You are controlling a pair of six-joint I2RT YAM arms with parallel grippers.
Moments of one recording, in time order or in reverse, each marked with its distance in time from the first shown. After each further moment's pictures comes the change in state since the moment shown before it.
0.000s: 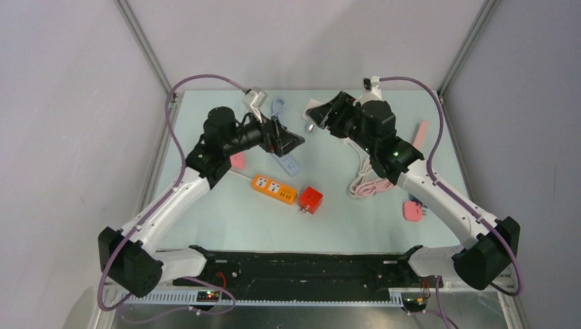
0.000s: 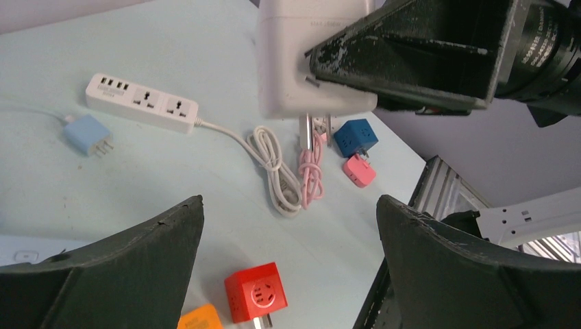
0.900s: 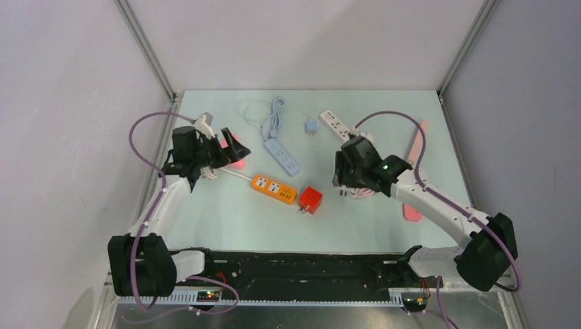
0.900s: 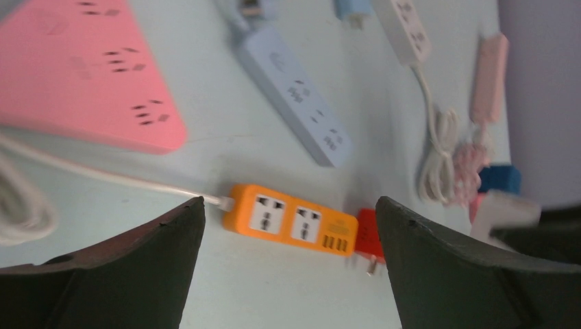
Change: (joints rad) left arm 0.513 -0.025 -0.275 -0.210 -0.059 -0.050; right arm 0.085 -0.009 -0.216 -0.624 0.175 -0.222
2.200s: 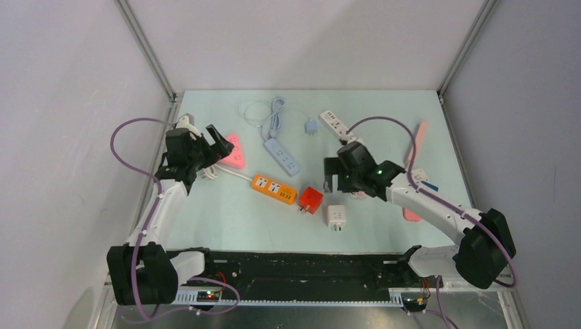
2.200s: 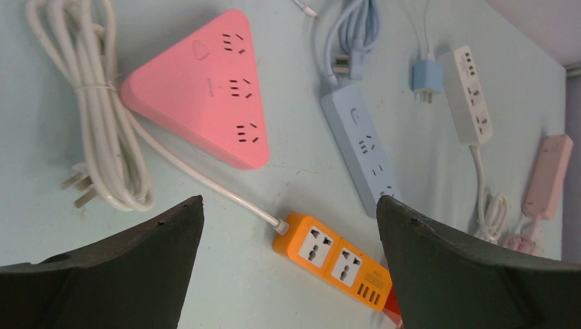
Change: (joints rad) left arm 0.026 -0.056 -0.004 -0.018 -0.277 -0.065; right arm -0.040 0.003 -0.050 0.138 -0.056 -0.074
